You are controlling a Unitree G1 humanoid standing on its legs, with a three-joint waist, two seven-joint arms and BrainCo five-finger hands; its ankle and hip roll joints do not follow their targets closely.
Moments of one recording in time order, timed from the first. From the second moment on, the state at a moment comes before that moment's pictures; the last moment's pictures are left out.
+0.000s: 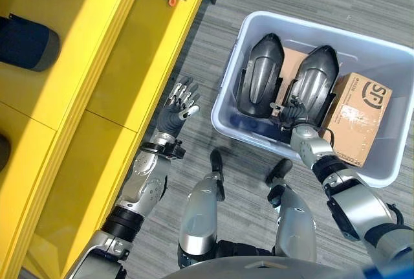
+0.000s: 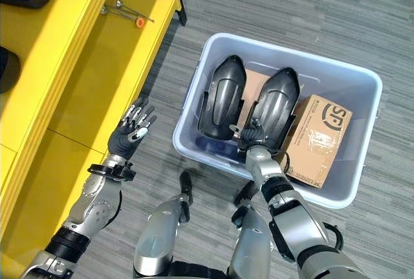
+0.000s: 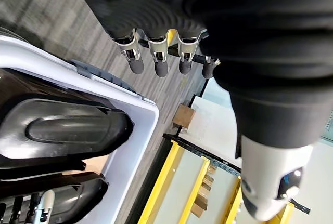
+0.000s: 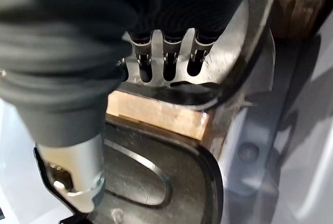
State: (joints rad) left arm -0.18 0.43 -0.28 0.08 -0.82 -0.27 -0.08; right arm -0.73 -0.28 0.33 0.91 0.56 0.07 -0.38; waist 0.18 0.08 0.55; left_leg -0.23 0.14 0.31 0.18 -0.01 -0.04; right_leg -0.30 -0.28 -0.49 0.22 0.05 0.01
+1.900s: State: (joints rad) left arm -0.17 0.40 -0.35 0.12 -0.84 -0.36 -0.14; right arm -0.72 -0.43 0.52 0.38 -0.26 -0.02 -0.68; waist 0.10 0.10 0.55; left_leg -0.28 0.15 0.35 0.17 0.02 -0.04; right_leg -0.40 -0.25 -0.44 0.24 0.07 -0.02
